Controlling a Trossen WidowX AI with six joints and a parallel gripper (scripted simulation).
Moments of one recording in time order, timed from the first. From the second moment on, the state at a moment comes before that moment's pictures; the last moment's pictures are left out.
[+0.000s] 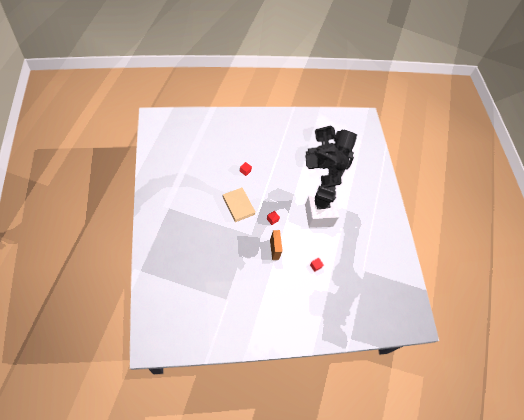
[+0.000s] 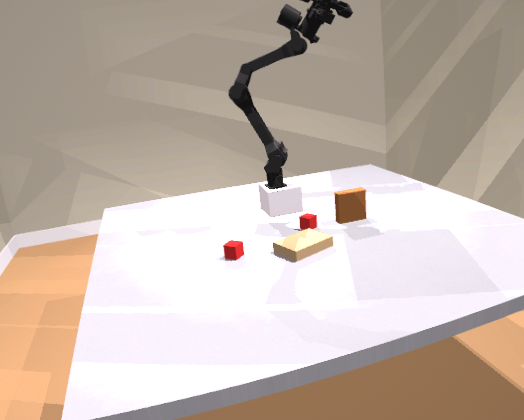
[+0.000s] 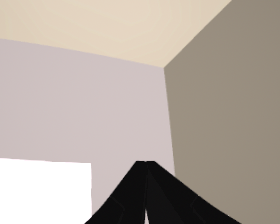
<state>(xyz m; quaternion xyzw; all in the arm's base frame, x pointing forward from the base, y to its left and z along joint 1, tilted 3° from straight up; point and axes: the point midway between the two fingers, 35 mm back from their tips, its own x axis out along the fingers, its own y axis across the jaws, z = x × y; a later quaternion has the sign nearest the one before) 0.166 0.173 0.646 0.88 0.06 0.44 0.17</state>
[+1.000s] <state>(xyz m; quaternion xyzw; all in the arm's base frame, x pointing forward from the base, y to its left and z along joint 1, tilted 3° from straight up) 0.259 0.283 0.464 0.73 0.19 0.27 0.60</state>
